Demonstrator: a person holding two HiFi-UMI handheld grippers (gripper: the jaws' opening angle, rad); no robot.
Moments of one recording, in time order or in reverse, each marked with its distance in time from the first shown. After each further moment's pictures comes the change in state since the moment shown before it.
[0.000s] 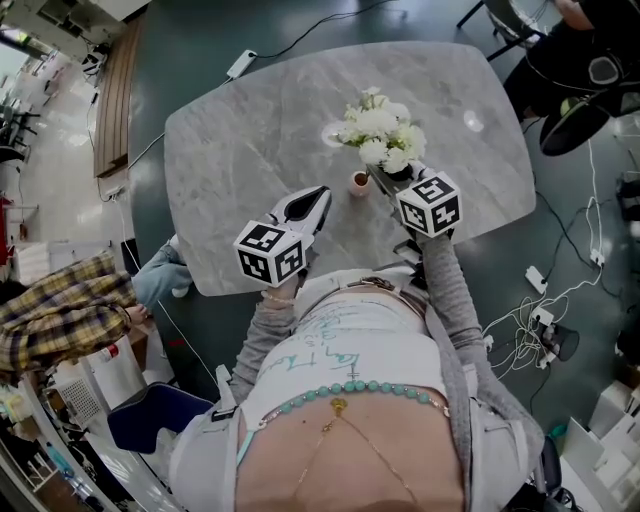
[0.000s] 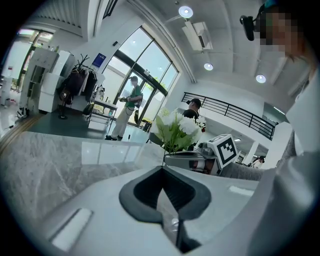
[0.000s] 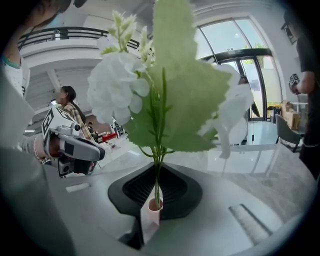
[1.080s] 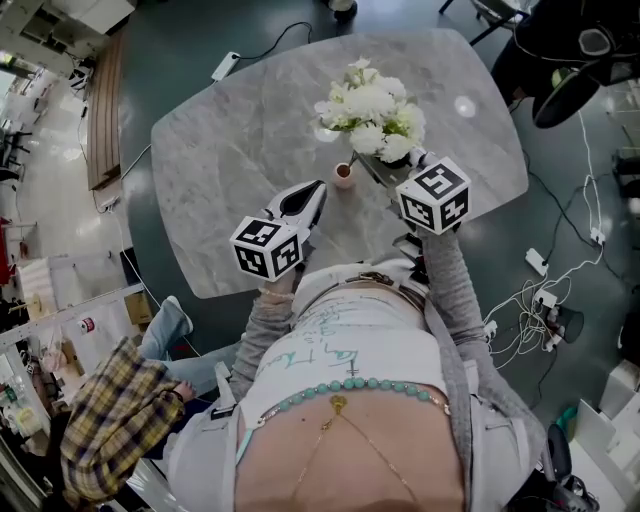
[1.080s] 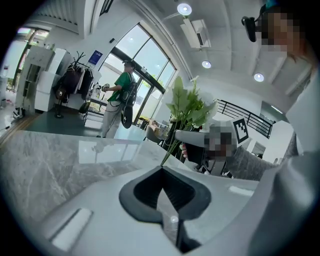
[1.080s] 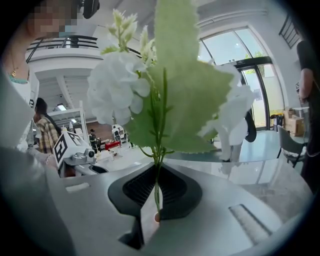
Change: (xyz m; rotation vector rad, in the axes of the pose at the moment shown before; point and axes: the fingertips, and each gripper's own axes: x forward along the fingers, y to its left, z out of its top) left arm 0.022 -0.016 -0.001 0.011 0.027 -0.027; right arm -0.043 0.012 0.062 -0.037 -0.128 0.032
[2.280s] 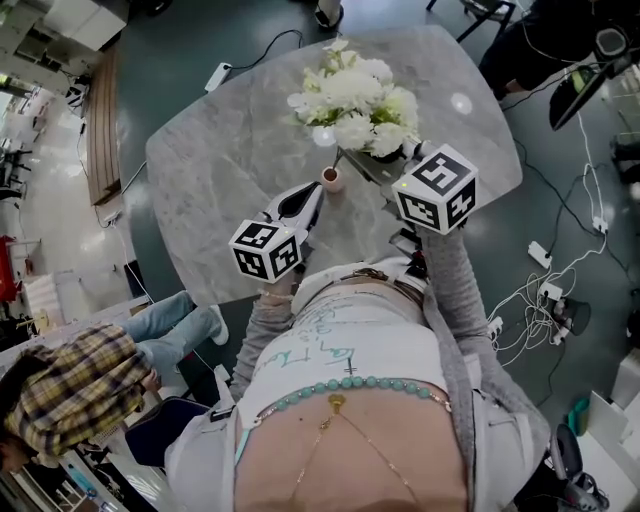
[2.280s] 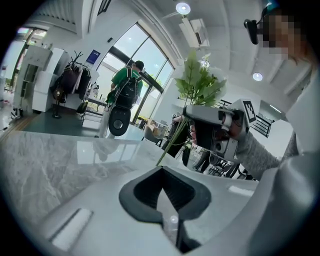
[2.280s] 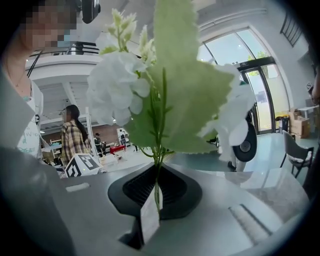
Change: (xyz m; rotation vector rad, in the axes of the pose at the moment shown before) left arm 0.019 -0.020 -0.005 0.015 0.004 -0.012; right arm -0.034 0.015 0.046 -0.016 -0.049 0.057
